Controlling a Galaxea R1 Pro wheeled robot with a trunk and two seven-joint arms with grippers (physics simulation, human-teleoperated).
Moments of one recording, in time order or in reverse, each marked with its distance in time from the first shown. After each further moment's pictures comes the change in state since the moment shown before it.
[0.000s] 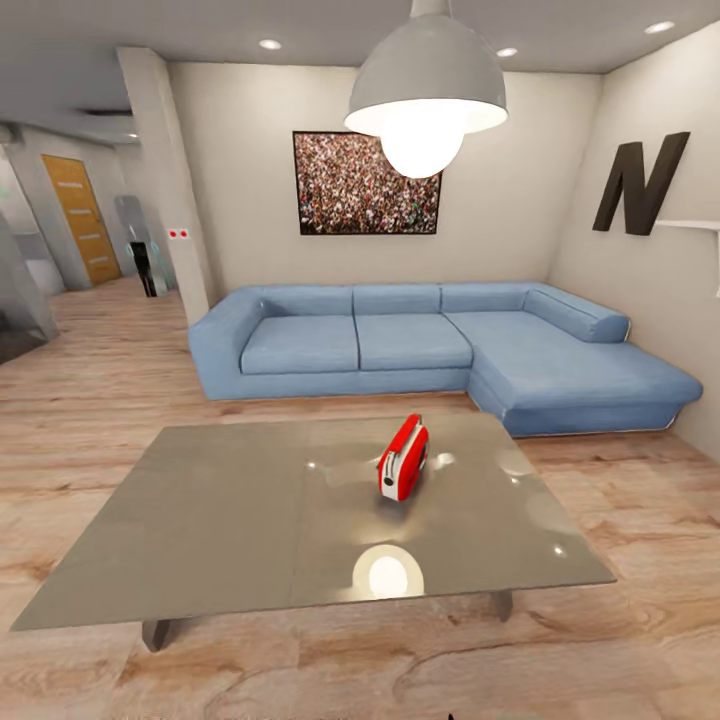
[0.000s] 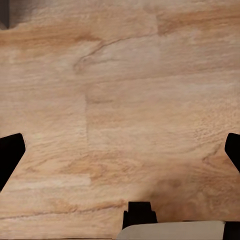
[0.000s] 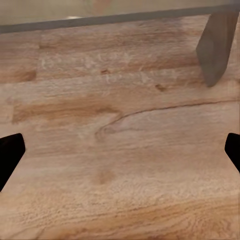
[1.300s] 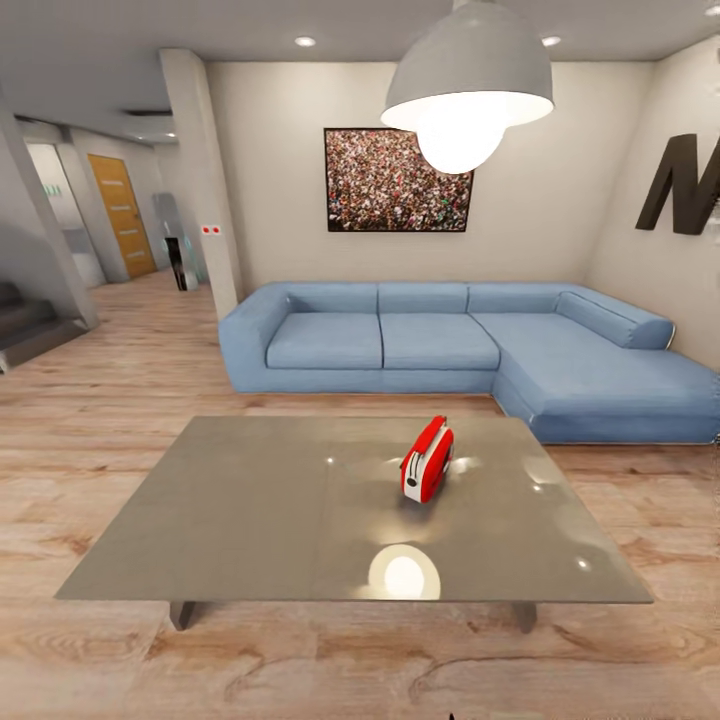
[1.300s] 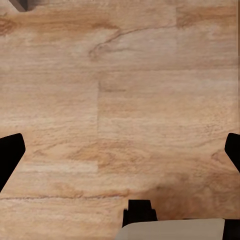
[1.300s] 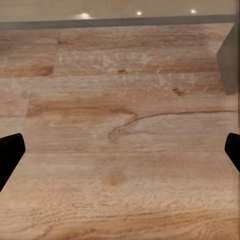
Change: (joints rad) left arm -0.001 0.000 0.000 0.000 0.000 0.000 0.000; right arm 0.000 -0.004 0.000 0.000 0.000 0.000 0.001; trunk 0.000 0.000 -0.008
